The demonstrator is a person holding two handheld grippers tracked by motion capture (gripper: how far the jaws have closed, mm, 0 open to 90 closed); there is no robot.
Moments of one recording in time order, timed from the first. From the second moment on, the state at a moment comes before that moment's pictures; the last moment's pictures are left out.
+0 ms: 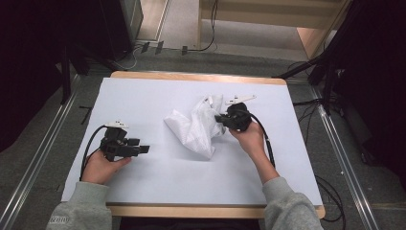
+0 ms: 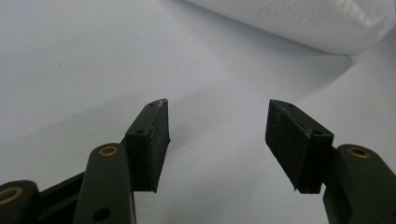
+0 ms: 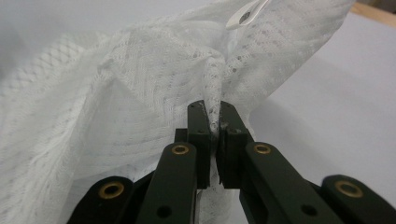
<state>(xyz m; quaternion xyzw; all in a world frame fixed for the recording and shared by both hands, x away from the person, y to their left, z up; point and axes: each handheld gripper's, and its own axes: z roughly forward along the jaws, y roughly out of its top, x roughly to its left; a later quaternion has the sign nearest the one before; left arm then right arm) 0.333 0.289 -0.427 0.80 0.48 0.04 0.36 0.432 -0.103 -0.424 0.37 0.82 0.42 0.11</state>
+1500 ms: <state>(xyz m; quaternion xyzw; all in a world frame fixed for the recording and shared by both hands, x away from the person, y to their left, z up) 0.346 0.308 -0.420 0.78 0.50 0.05 0.37 0.359 0.007 -0.442 0.23 0.87 0.43 0.01</state>
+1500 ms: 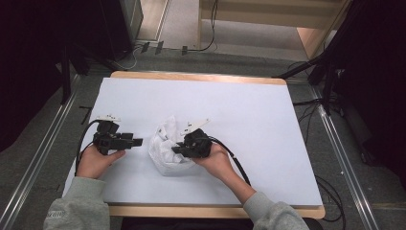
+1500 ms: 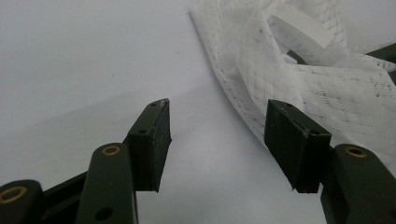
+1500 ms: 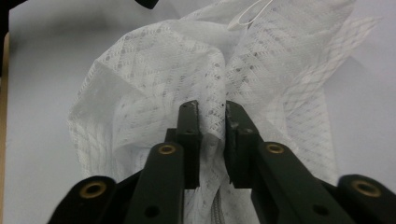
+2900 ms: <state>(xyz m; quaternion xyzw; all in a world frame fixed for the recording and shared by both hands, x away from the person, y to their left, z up) 0.413 0.242 -0.426 0.82 0.45 0.01 0.35 0.360 -0.079 -0.461 0.35 0.86 0.38 -0.01</state>
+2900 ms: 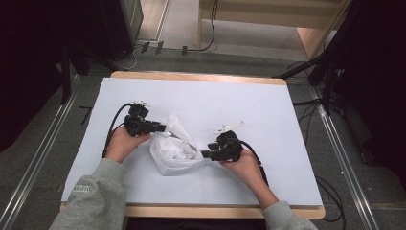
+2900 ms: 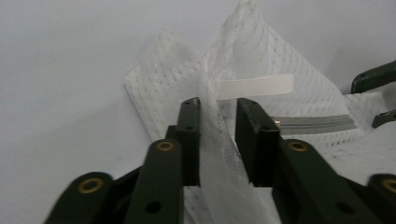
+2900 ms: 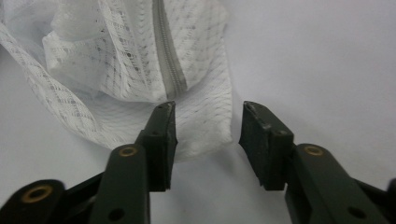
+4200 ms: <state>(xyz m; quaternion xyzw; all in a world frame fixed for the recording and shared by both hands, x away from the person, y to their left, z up) 0.380 0.275 -0.387 0.76 0.45 0.06 0.46 0.369 -0.160 -0.404 0.40 0.80 0.42 0.17</state>
